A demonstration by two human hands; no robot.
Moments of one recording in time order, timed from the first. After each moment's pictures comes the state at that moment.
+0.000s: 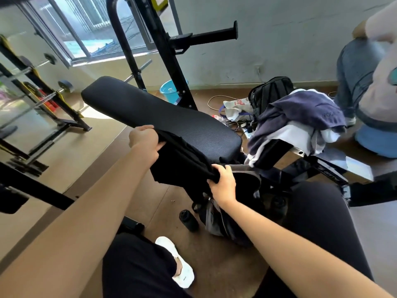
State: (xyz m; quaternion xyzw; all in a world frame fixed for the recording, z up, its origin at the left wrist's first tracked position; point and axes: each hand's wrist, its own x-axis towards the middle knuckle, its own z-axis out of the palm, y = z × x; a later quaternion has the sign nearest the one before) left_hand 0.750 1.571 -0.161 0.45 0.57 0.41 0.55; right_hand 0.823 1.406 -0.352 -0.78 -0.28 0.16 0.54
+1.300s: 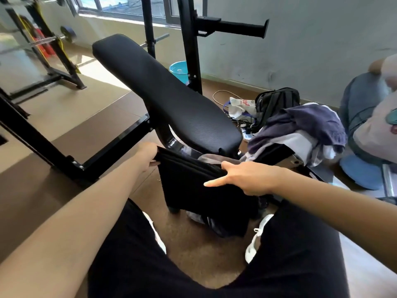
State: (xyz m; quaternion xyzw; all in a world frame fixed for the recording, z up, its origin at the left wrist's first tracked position) left_hand 0.665 1.575 -0.264 0.50 0.63 0.23 0.55; right_hand 0.855 1.333 -0.216 -0.62 -0.76 0.14 -0.14
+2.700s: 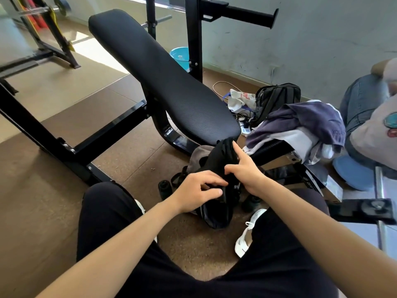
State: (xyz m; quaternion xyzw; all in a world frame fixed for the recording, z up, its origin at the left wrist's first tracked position) left_hand 0.669 1.424 -0.312 0.83 0.17 0.13 0.51; right_hand 0.857 1.351 -0.299 -0.71 -0.30 0.41 0.48
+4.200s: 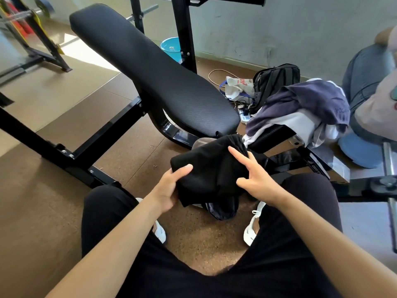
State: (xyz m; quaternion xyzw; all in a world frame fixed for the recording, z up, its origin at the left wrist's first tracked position) left_hand 0.644 1.458 -0.344 0.45 0.37 0.11 0.80; right_hand 0.846 1.289 -0.297 -0.71 -0.46 0.35 0.41
